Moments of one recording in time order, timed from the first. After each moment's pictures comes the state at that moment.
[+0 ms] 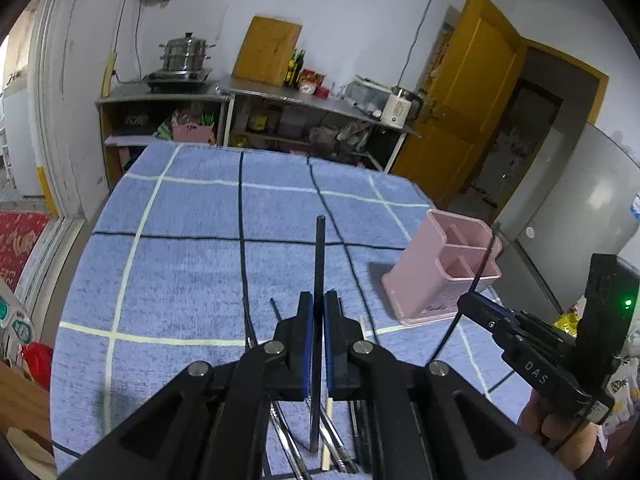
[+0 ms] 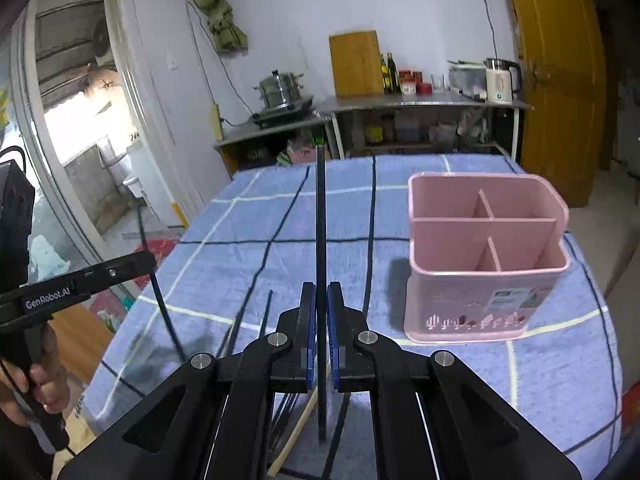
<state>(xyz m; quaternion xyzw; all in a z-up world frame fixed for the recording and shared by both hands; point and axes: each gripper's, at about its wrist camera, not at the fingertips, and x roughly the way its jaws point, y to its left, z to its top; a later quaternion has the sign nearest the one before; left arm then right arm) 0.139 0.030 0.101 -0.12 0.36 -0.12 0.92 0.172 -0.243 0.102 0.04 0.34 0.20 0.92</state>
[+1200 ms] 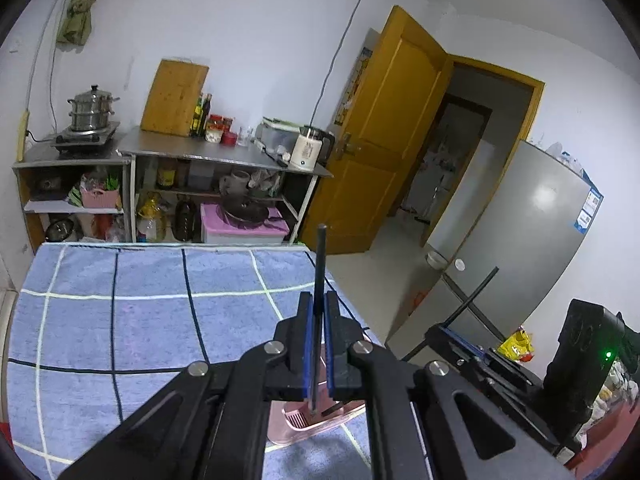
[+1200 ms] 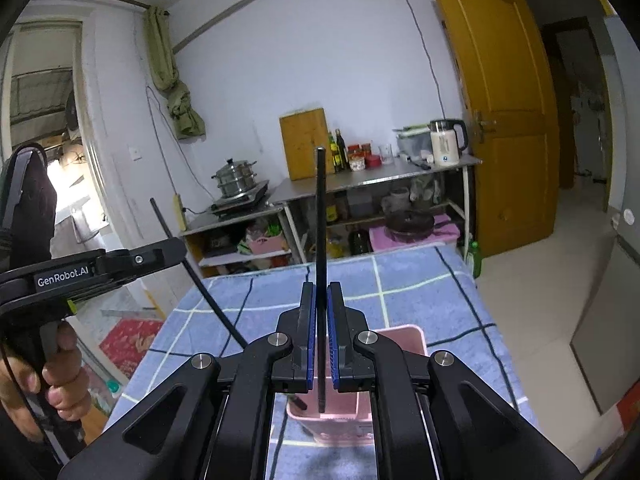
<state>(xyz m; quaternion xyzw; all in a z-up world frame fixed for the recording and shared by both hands) 0.243 -0.093 0.201 -0.12 0.29 -0.24 0.92 0.232 -0.348 0.194 0.09 0.25 0.12 0.96</state>
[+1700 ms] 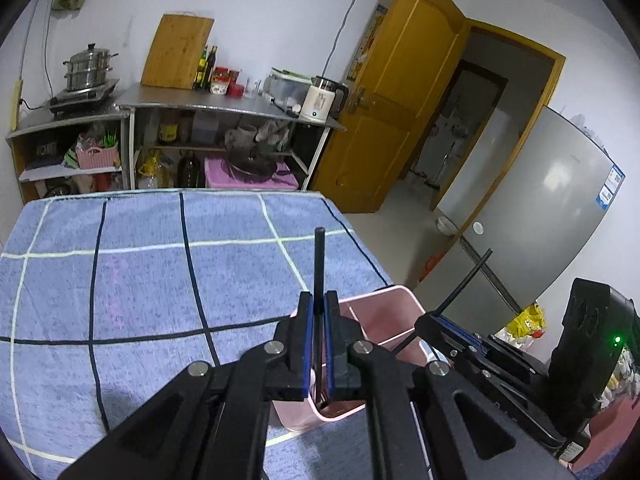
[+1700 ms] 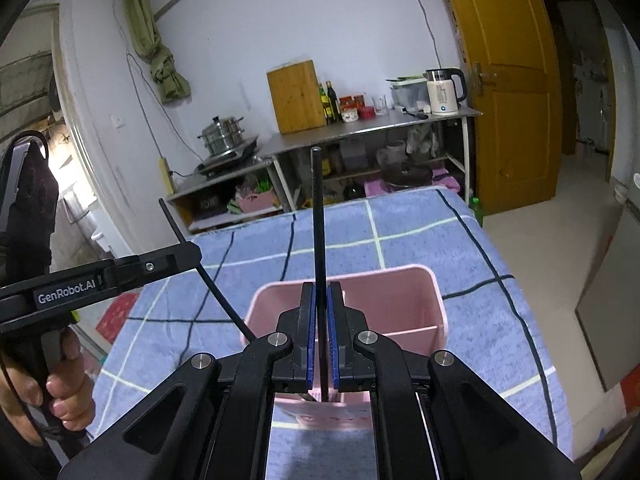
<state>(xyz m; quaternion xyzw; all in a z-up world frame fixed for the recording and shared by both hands) 0.276 -0.109 0.129 -0.11 0.36 -0.24 0.90 0.266 -0.348 0.126 0.09 0.32 0.12 0.94</state>
